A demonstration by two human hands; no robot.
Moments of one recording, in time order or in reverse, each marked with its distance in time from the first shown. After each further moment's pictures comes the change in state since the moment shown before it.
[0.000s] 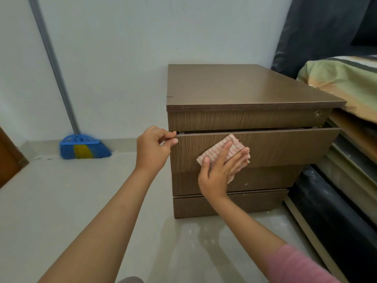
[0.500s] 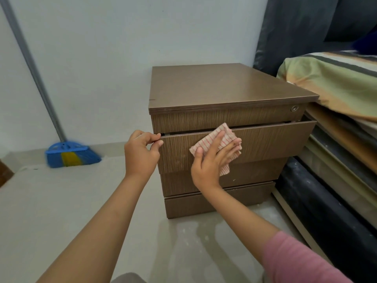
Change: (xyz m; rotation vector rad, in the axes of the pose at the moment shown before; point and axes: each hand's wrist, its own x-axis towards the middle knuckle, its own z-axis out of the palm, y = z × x) left_hand -0.007 0.007 0.007 0.090 0.056 0.022; right_hand 0.022 -0.013 -0.020 0.039 -0.011 0.026
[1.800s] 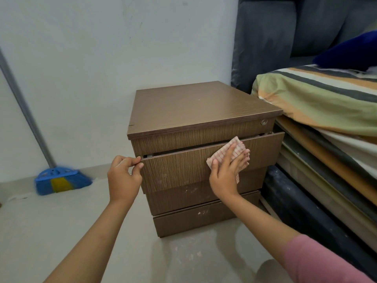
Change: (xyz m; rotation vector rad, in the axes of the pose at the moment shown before) left_hand -0.006 0.009 0.003 0.057 0.021 0.040; right_hand 0.042 0.061 -0.077 0.005 -0.150 0.095
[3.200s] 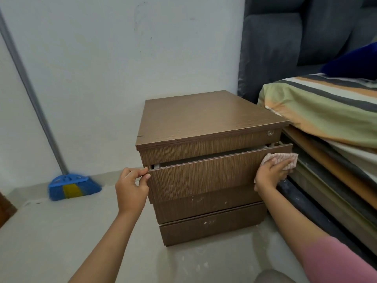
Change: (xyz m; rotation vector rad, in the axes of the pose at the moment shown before) left_hand -0.003 -0.001 -0.002 -0.017 0.028 -0.047; right_hand 0.057 0.029 -0.065 0.322 0.360 0.596
